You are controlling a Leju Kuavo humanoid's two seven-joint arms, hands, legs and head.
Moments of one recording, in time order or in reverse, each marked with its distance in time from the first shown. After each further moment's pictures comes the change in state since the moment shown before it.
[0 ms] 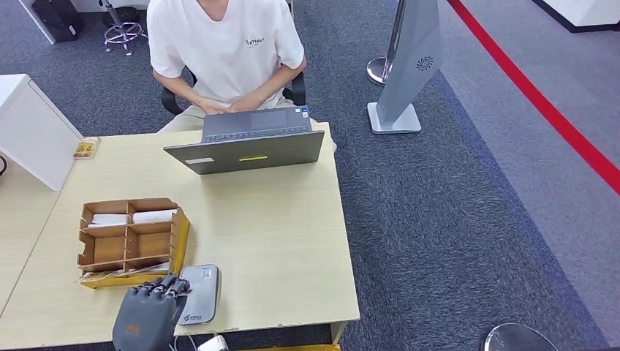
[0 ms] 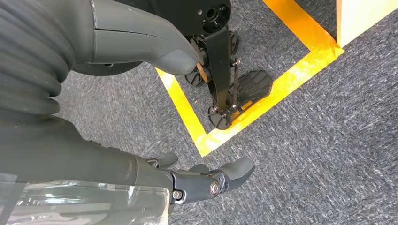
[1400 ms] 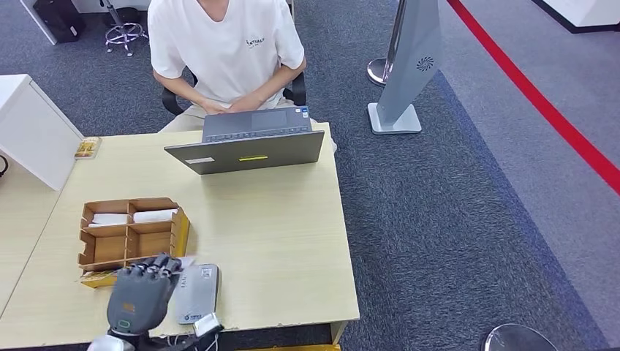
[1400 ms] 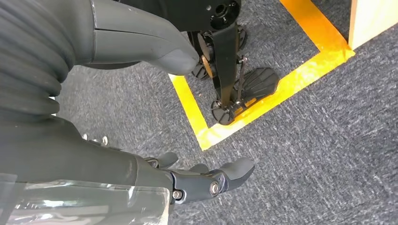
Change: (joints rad) left arm -0.134 0.007 0.047 0.075 -0.052 0.047 0.023; right arm -0.001 0.000 0.018 0.000 0.061 0.005 0.007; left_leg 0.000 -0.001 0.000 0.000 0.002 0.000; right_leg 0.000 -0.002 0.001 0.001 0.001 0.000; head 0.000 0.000
